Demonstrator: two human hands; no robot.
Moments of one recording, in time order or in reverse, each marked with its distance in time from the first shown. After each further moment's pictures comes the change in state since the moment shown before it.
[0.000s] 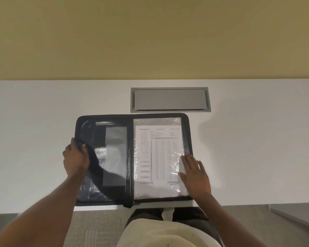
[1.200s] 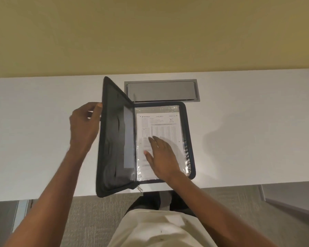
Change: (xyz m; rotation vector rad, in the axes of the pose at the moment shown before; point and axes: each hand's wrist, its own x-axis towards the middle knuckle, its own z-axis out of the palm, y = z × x) left_hand -0.092 0.142 -0.102 -0.642 0.020 0.384; right_hand -0.021 -0.095 -0.067 0.391 0.193 -0.188
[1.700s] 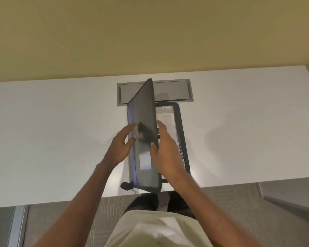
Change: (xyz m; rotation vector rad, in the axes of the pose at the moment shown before) left_hand -0.059 -0.046 0.101 0.044 -0.576 0.107; right_hand -0.008 -0.014 -0.072 0.501 0.149 0.223
